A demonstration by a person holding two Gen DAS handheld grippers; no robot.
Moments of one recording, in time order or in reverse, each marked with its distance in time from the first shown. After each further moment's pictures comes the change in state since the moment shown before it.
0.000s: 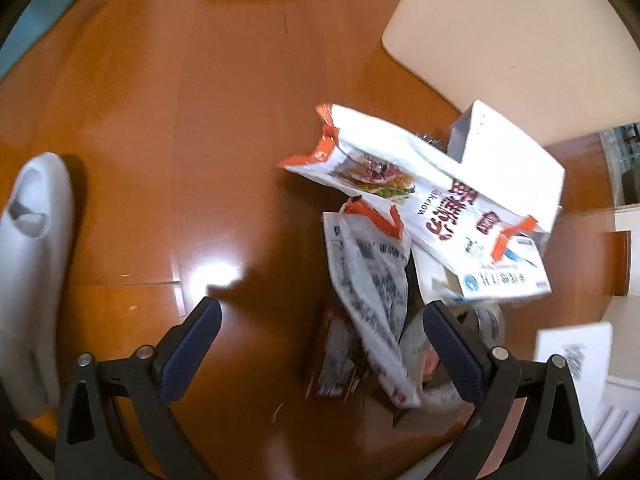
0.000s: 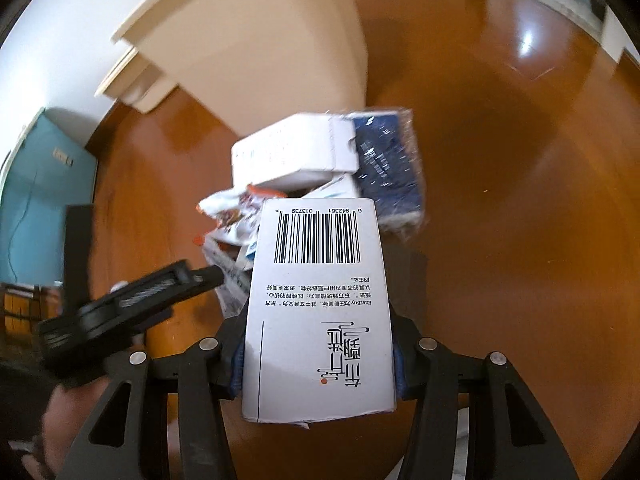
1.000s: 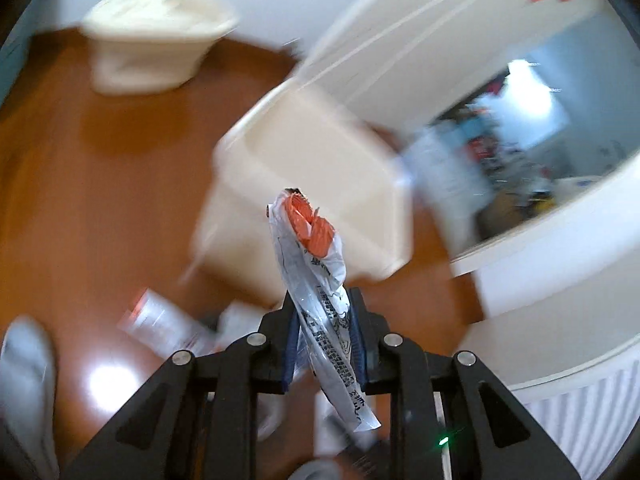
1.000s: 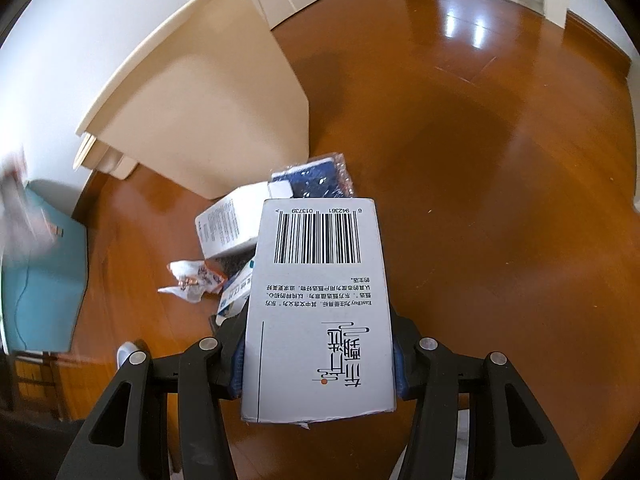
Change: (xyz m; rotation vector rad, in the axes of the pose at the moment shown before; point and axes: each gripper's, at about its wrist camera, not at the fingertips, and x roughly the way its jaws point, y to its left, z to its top) left arm -0.264 -0.049 0.089 0.209 -0.358 -0.567; right arm -0.028 -0.037 0.013 0.176 -0.113 -0.025
